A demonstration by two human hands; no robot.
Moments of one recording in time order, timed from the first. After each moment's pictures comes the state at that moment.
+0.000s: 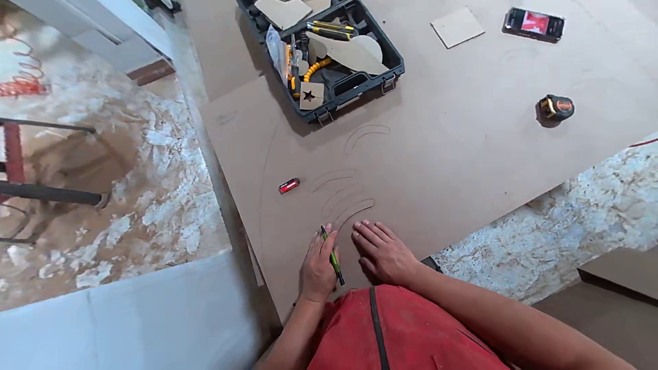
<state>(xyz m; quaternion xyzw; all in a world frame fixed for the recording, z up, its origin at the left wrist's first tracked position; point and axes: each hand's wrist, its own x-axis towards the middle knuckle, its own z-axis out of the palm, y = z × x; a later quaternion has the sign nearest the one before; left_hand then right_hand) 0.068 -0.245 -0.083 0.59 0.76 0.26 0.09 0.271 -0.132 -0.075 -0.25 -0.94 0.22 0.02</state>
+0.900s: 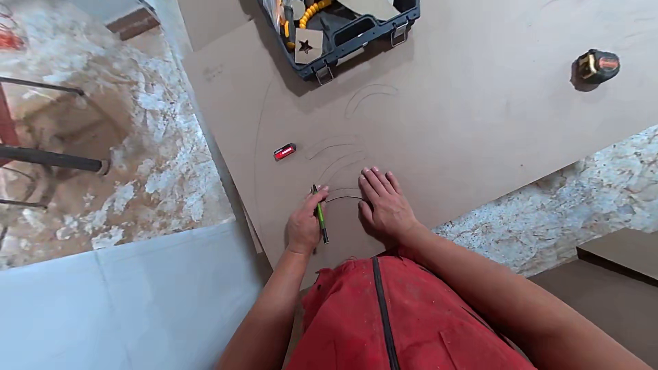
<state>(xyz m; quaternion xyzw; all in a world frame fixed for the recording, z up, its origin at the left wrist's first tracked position) 0.032 -0.218 -0.065 0.56 0.75 0.30 0.18 0.250 -0.101 -0.087 -0.35 -0.92 0.17 0.08</state>
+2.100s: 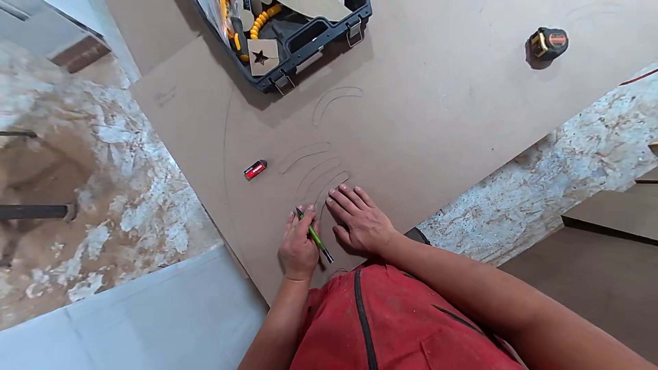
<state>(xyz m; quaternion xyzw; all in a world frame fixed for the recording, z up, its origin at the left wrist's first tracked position) 0.061 -0.231 -0.082 0.59 0.75 0.28 0.06 0.244 -0.127 -0.089 -0.31 -0.93 0.19 0.07</state>
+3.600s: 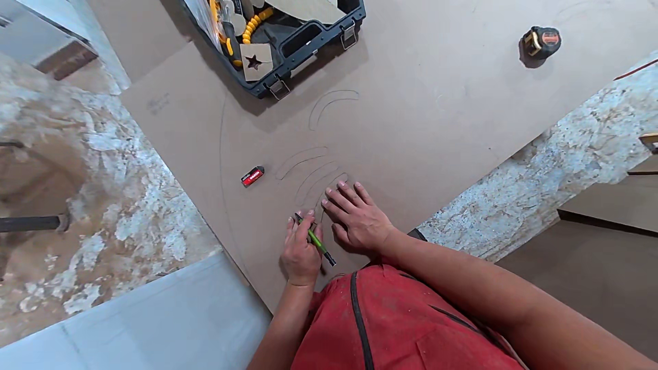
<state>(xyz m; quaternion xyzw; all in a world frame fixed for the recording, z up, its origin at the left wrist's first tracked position) 0.066 -0.228 -0.081 0.57 0.77 0.29 0.05 0.238 -0.115 -0.086 -0.31 -0.93 0.18 0.07</state>
